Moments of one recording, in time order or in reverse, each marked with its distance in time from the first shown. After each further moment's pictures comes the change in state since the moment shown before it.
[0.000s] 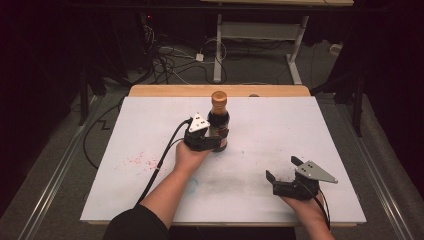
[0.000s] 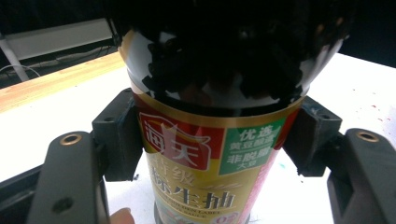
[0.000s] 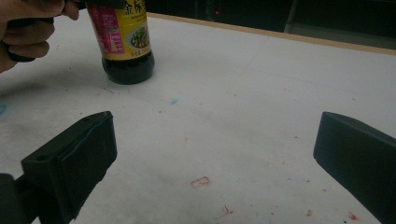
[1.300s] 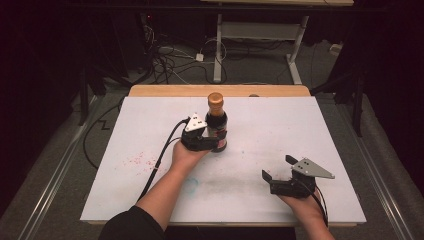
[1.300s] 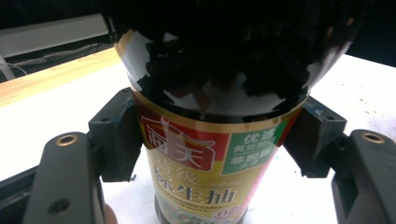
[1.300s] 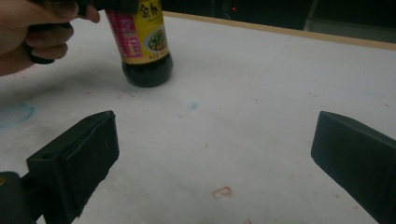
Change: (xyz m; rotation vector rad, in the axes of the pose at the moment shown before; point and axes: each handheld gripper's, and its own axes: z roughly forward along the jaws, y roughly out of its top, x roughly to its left) left arm 0.006 -0.001 -0.005 0.011 -0.040 0.008; right arm 0.004 0.009 0.006 0.017 0.078 0.006
